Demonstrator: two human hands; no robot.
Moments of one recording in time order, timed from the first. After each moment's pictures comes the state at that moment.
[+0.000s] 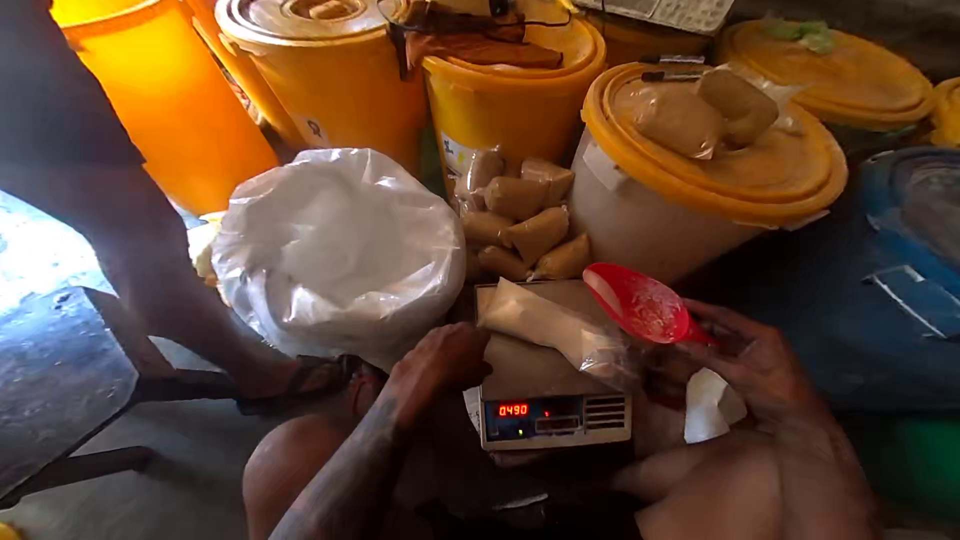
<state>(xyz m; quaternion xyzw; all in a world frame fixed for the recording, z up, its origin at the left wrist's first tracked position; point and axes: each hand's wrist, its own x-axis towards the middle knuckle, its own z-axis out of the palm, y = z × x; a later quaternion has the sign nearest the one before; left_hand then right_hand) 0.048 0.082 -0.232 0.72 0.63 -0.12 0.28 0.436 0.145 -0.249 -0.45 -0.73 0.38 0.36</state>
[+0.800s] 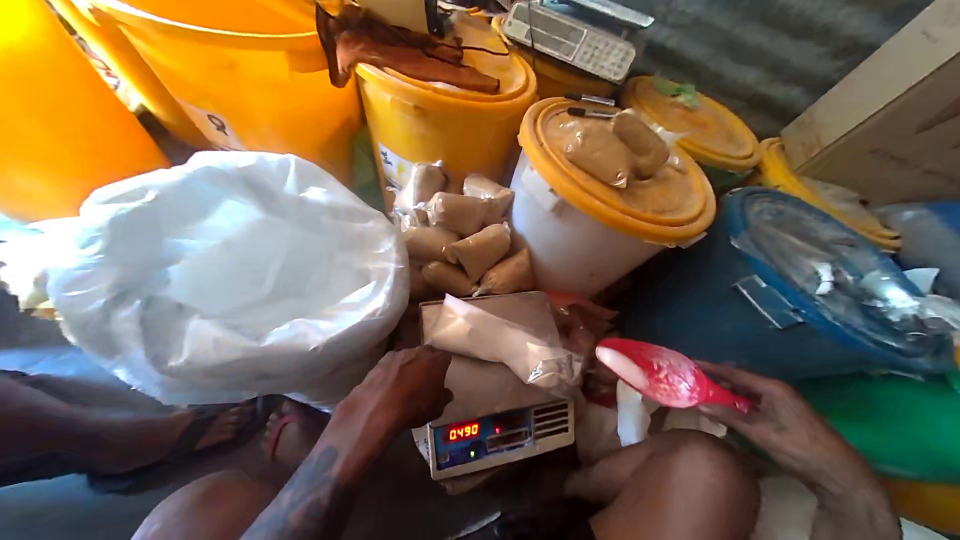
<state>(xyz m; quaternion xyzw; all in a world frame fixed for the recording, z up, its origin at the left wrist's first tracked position) 0.064 0.083 -0.216 0.73 0.60 -0.15 0.28 0.532 0.083 -0.208 -0.62 -0.72 0.26 0.20</state>
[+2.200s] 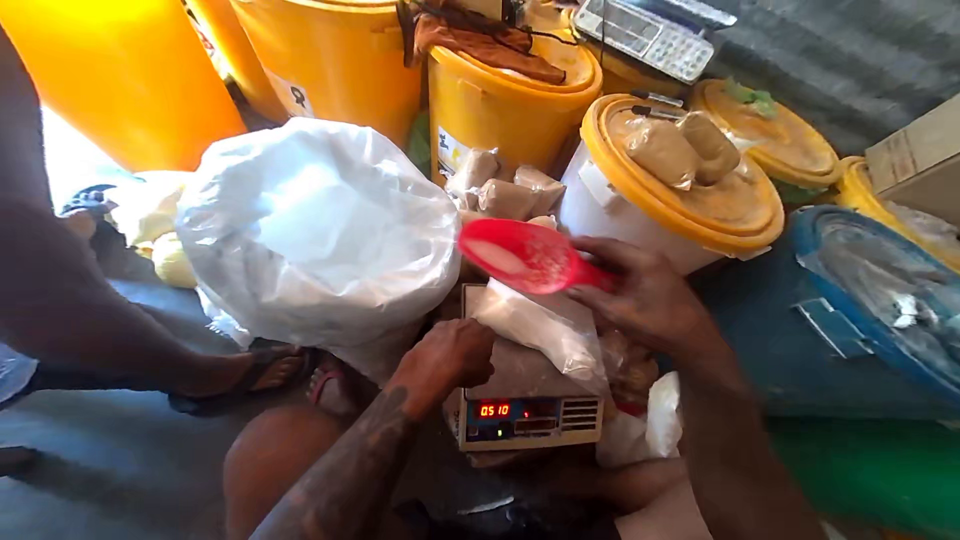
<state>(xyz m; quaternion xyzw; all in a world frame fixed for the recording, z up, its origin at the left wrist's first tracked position) 0.060 0.083 -0.215 0.72 0.62 -0.12 0.30 0.275 0.147 -0.138 -0.41 -0.85 0.24 0.23</state>
